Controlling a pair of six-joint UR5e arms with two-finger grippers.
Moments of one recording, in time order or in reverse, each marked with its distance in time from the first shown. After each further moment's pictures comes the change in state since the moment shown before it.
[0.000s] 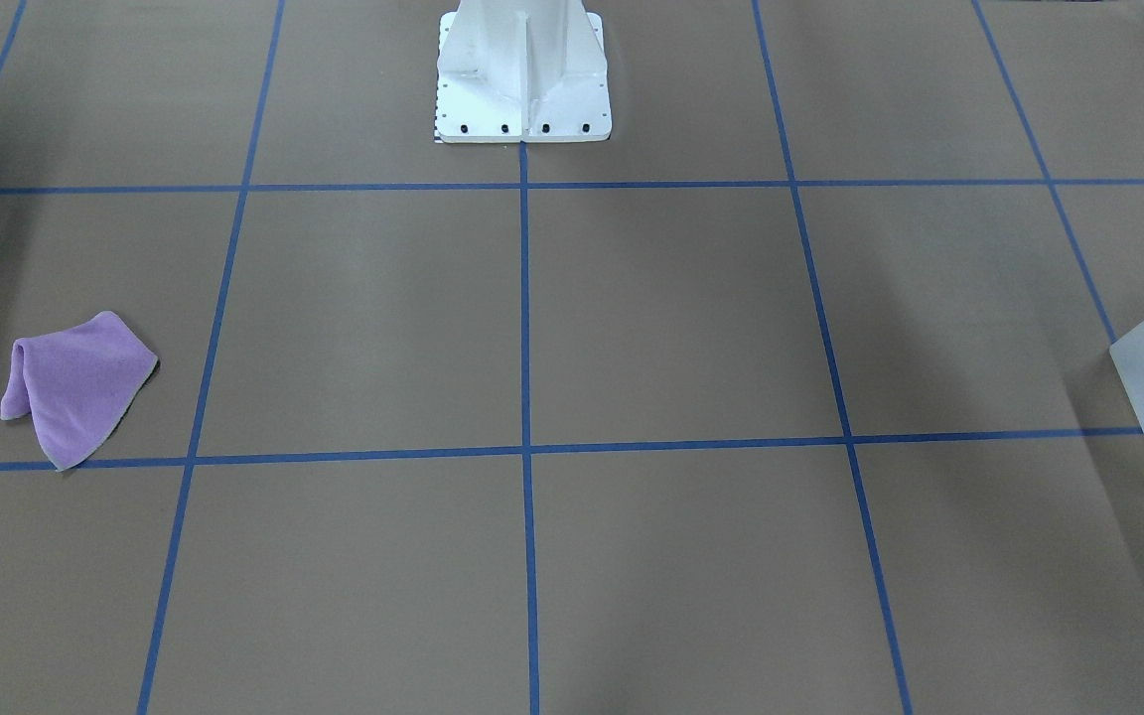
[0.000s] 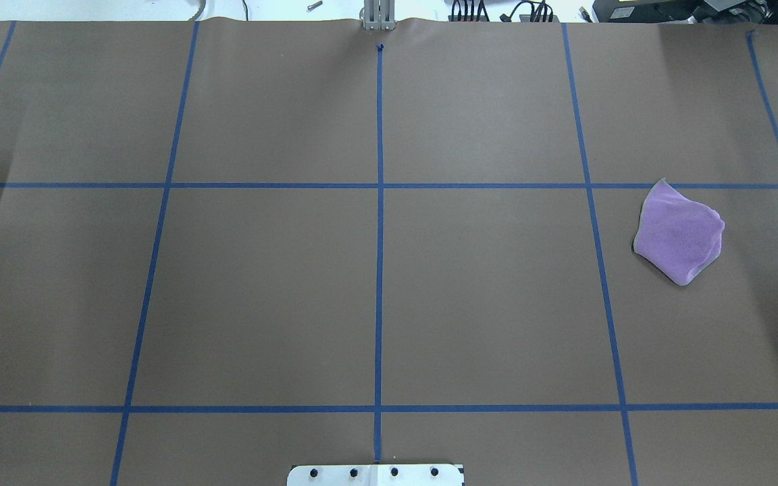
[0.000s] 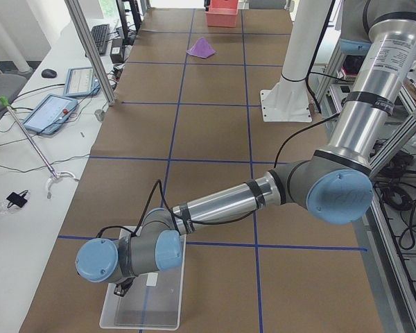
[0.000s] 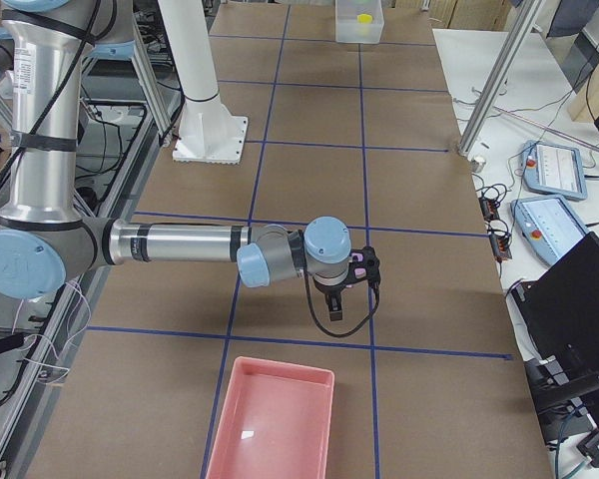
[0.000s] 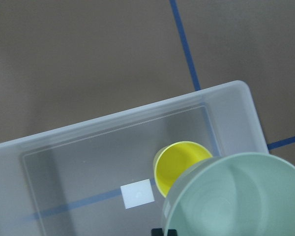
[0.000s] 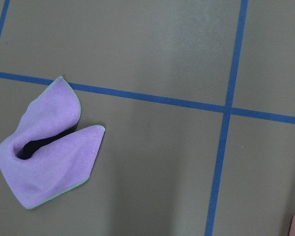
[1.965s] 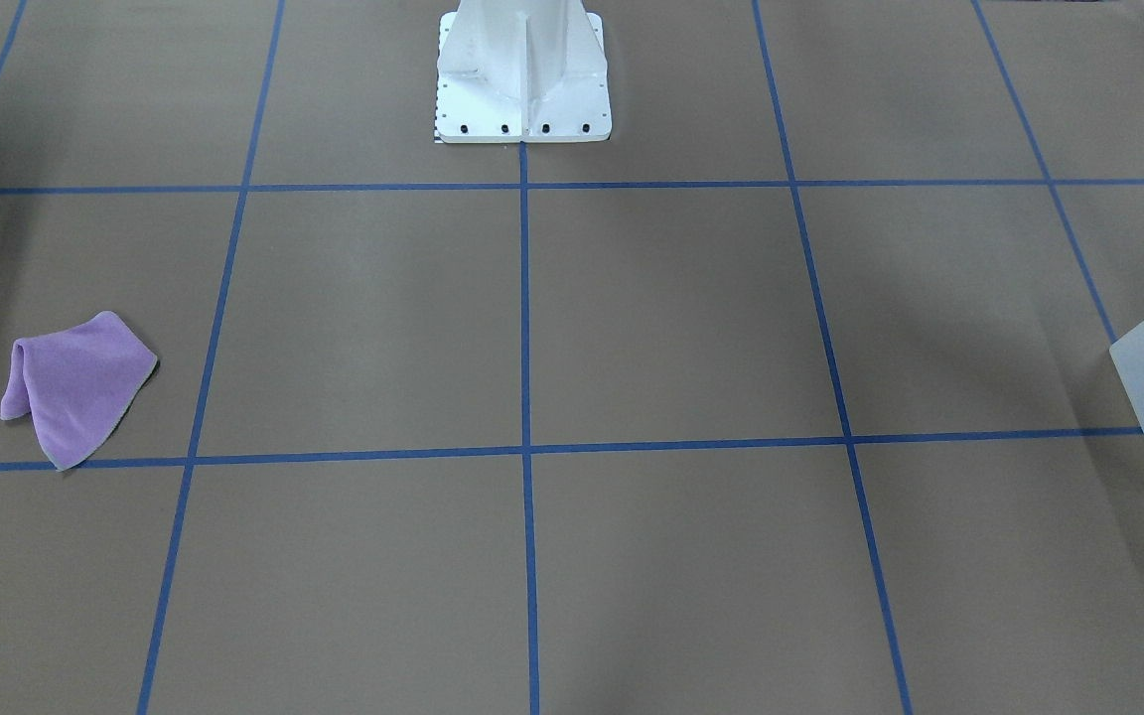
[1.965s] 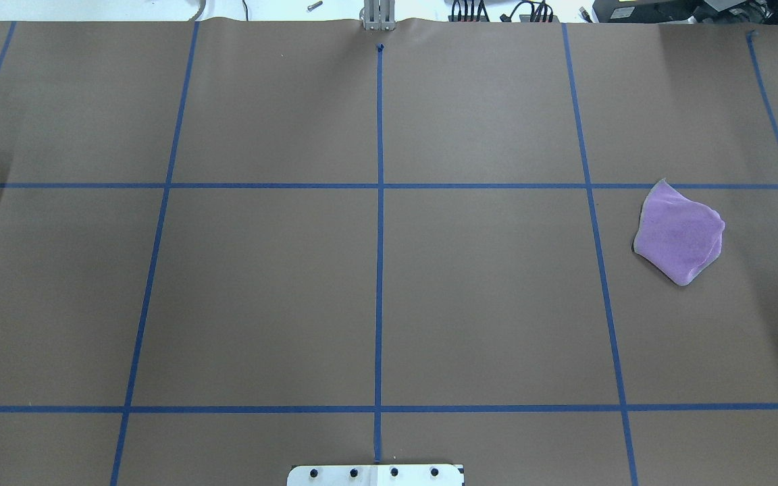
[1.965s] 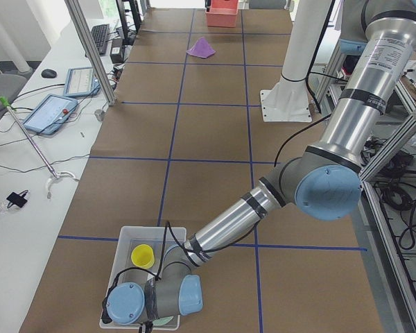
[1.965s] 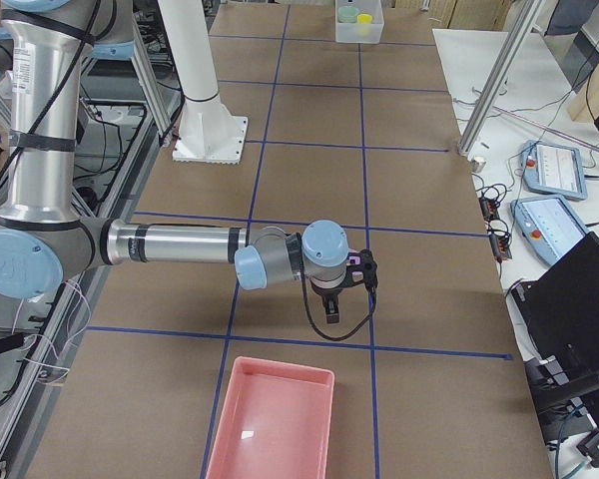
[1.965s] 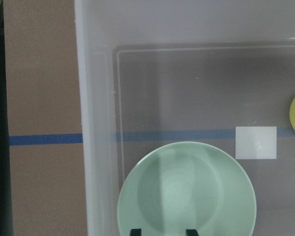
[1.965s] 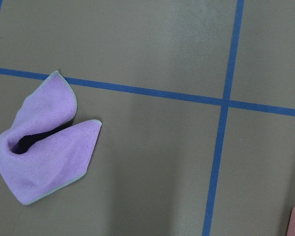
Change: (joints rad) left arm 0.046 -0.042 0.338 -0.362 0.045 -0.263; right arm -0.001 -0.010 -0.002 0.000 0.001 0.001
